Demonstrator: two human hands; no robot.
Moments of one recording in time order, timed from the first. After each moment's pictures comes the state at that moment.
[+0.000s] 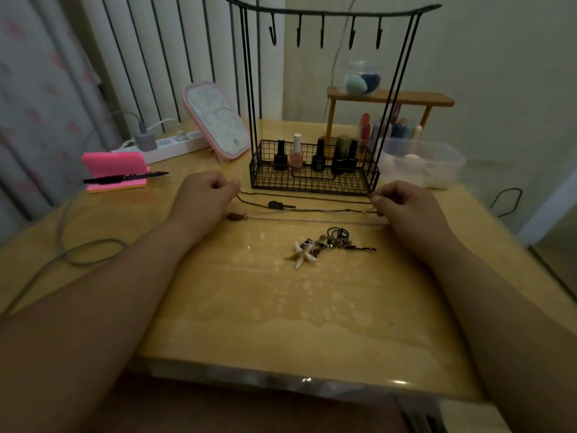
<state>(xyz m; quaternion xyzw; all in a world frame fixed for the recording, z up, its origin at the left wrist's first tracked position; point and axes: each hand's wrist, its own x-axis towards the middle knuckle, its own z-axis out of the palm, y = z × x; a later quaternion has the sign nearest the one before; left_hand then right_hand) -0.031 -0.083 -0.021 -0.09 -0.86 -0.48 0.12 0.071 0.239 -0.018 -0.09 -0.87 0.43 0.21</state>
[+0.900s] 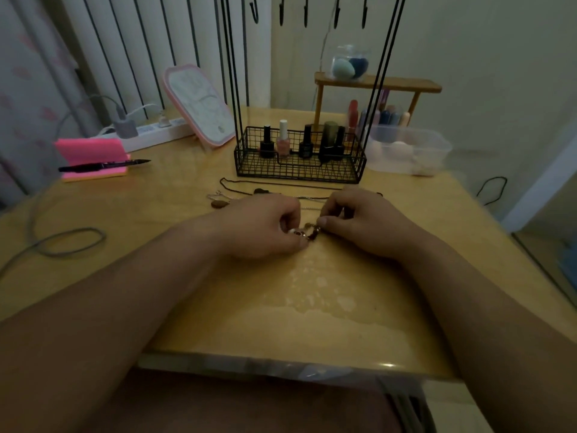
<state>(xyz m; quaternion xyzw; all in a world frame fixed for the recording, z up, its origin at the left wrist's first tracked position) 0.035 -0.018 0.002 -0.36 -0.91 -0.17 -0.10 0.085 0.205 -0.012 0.06 -0.96 0.27 0.05</state>
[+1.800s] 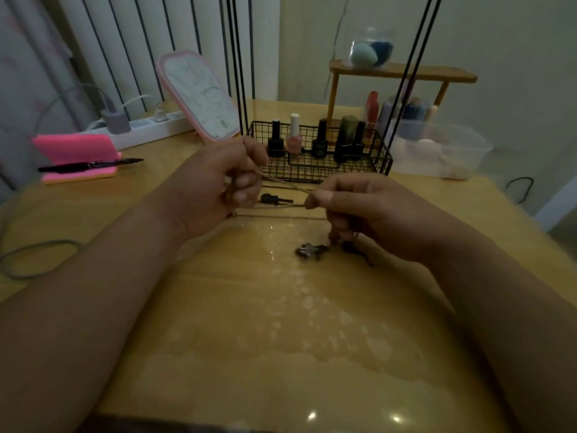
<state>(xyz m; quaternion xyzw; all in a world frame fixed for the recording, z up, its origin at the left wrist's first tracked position) -0.028 -0.054 0.004 -0.23 -0.62 -0.72 -0.20 0.062 0.188 0.008 0.09 -0.80 0.58 -0.08</state>
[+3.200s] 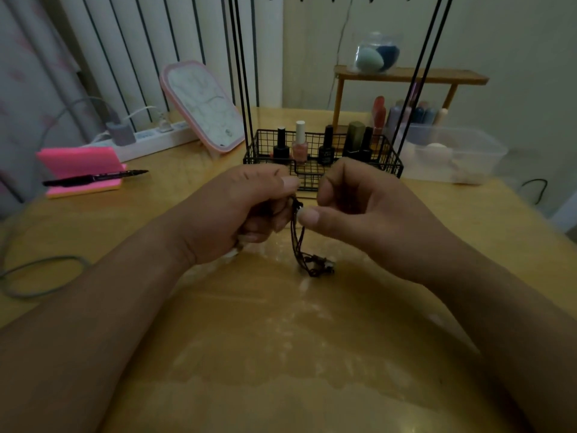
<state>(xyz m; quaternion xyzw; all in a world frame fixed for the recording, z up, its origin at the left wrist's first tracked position) -0.008 -0.047 0.007 -0.32 -0.68 -0.62 -0.22 0.075 0.160 0.013 0.15 -0.85 0.49 0.08</state>
